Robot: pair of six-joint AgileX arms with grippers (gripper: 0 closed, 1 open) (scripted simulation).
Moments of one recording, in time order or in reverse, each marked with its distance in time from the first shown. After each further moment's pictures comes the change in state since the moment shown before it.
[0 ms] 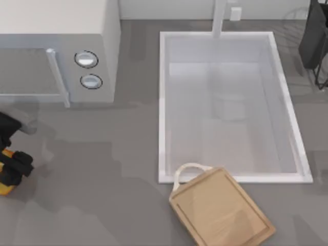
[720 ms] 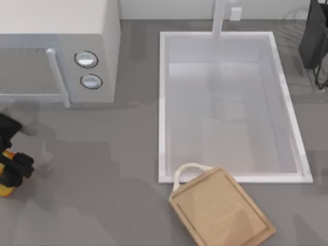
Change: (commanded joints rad) left arm 0.001 0.006 -0.014 0.016 -0.001 -0.001; right arm 0.000 0.000 0.000 0.000 0.000 0.000
